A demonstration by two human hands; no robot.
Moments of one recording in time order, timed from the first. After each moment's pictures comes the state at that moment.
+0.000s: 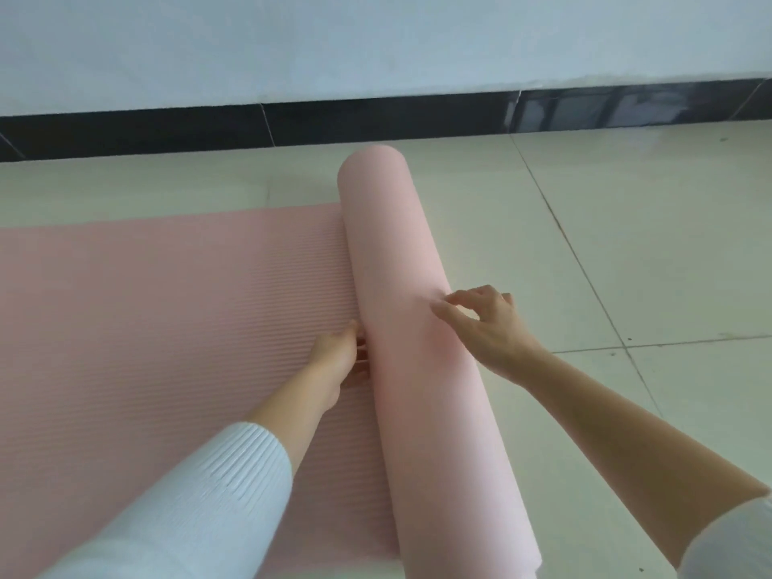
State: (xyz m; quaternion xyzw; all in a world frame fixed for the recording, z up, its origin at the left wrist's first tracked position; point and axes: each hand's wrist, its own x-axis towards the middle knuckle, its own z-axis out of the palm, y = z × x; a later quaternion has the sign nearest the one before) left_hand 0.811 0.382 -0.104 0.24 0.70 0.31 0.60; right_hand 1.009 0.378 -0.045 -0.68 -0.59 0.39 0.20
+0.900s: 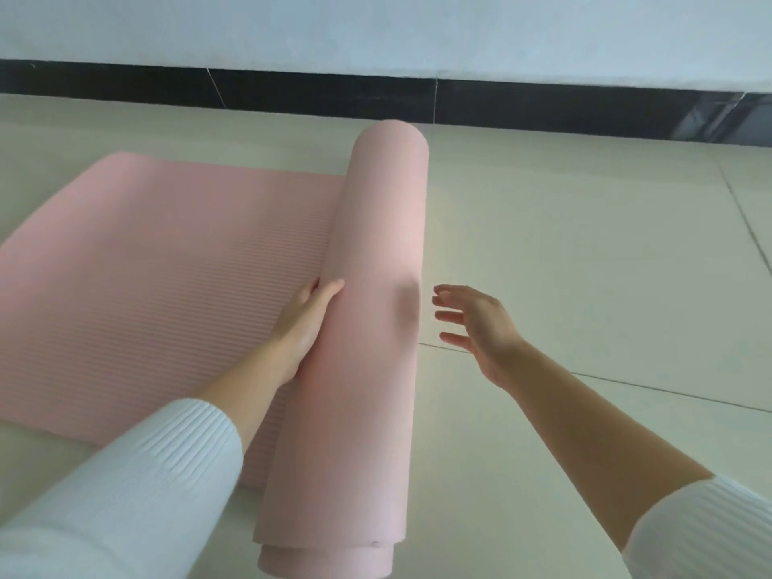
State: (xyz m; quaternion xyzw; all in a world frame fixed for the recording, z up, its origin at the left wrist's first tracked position) left_hand 0.594 0.321 -0.076 0.28 0.78 0.36 0.44; right_hand 0.815 0.376 -0.067 -0.54 -0.42 0.68 0.26
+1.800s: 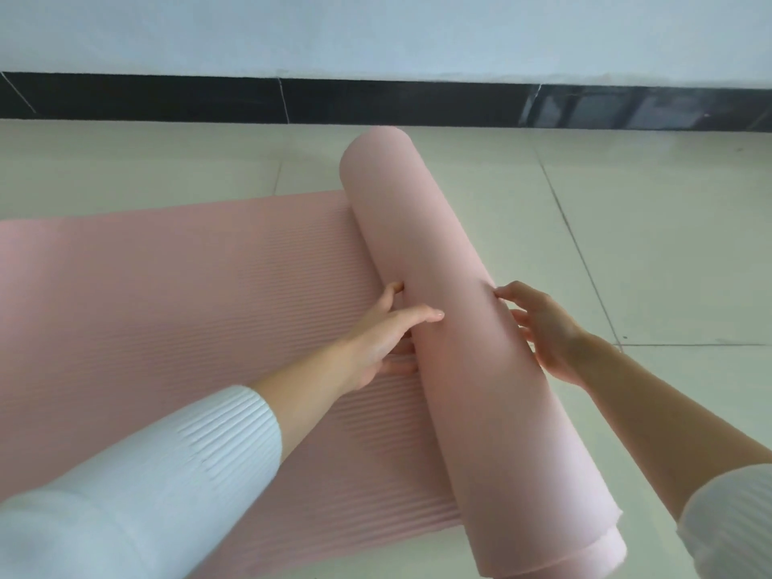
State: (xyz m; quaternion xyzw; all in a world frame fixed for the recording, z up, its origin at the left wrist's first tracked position) left_hand 0.851 0.363 -0.064 0.35 0.55 0.28 0.70; right_hand 1.072 0.381 -0.055 -0.66 -0.35 0.62 0.23
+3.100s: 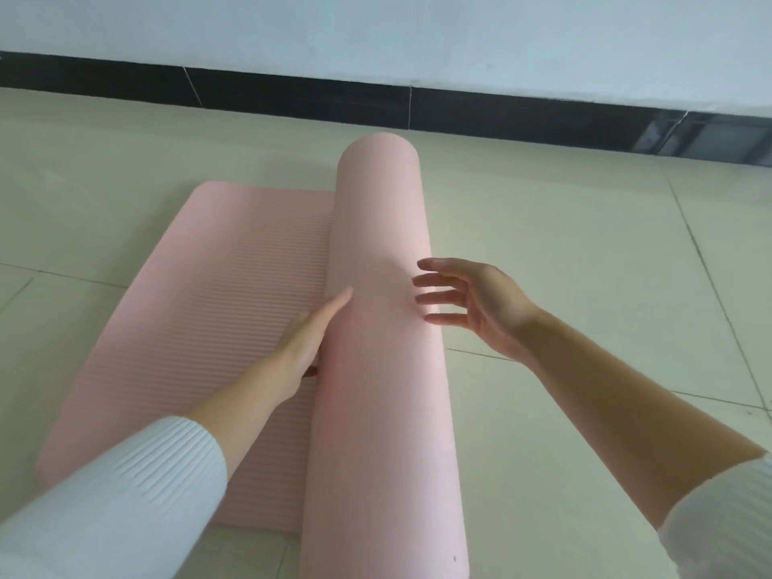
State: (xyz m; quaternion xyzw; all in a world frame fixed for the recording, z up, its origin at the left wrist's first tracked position) left_hand 0.643 0.299 -0.068 0.23 0.73 0.37 0.53; right_hand 0.852 0.381 -0.014 -0.50 -0.49 0.68 0.24
